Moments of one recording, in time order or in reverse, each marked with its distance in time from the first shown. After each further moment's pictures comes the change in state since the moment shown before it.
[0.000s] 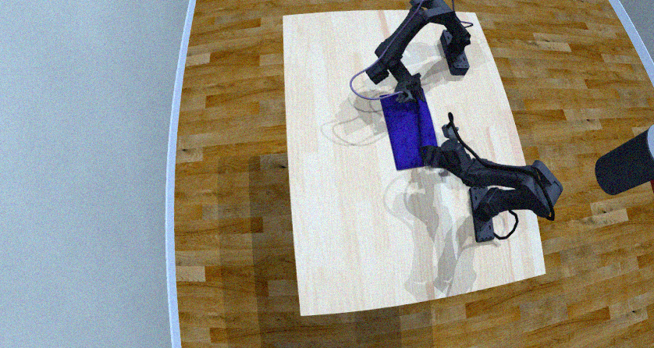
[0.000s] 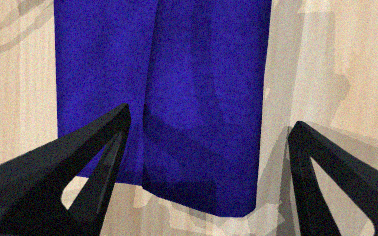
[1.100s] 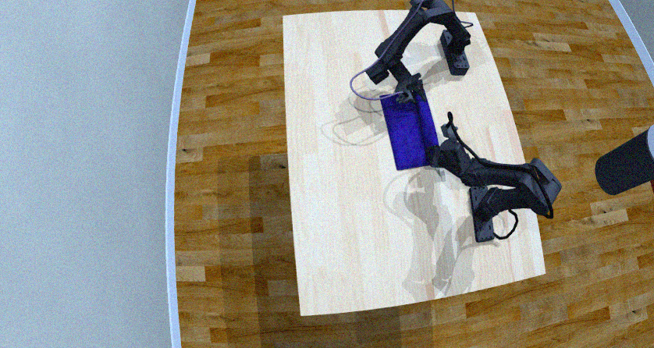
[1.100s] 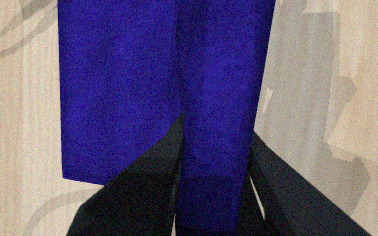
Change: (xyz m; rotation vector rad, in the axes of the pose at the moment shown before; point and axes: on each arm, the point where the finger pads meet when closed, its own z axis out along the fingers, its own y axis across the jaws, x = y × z) left arm -0.001 0.002 0.004 -0.010 -0.004 0.007; right arm 0.001 0.000 0.000 -0.001 0.005 0.002
